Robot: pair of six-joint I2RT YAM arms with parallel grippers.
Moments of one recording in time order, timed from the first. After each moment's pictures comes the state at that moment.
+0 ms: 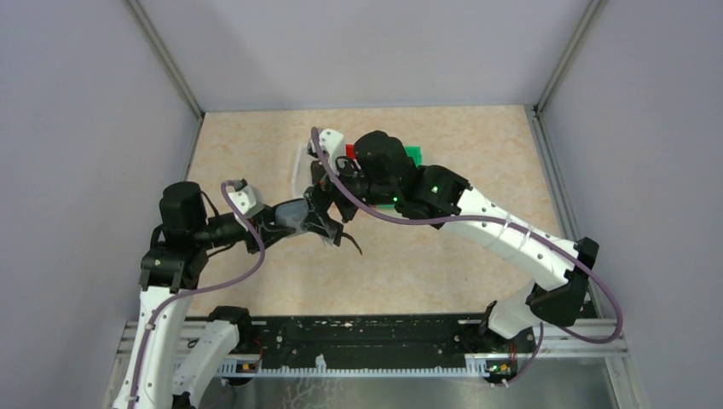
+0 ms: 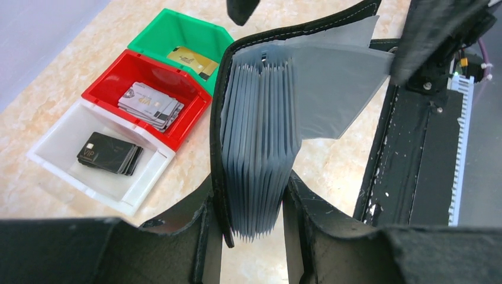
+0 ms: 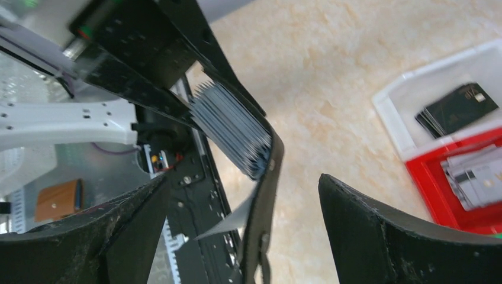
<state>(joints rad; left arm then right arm) -0.12 0.69 0.93 -0.65 0.97 0.42 1.06 1.46 1.66 -0.59 -0.26 0.14</state>
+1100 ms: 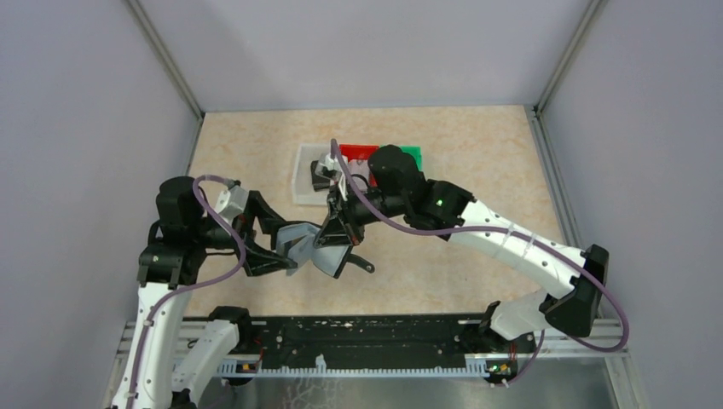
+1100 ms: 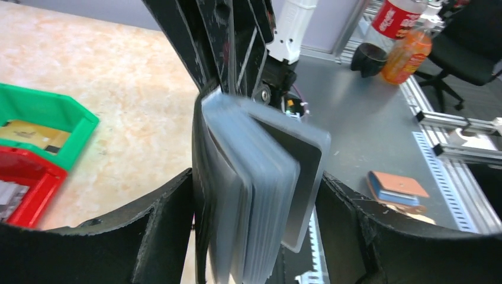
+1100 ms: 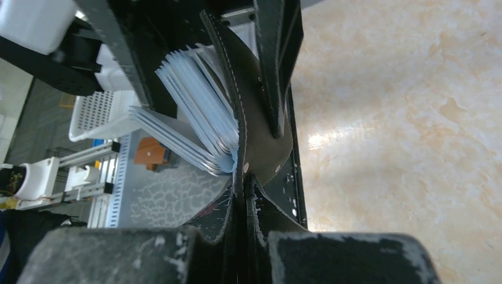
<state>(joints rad) -0.11 0.73 0.98 -0.67 1.45 0.25 1.01 1.37 1.40 -0.42 -0.64 0.23</state>
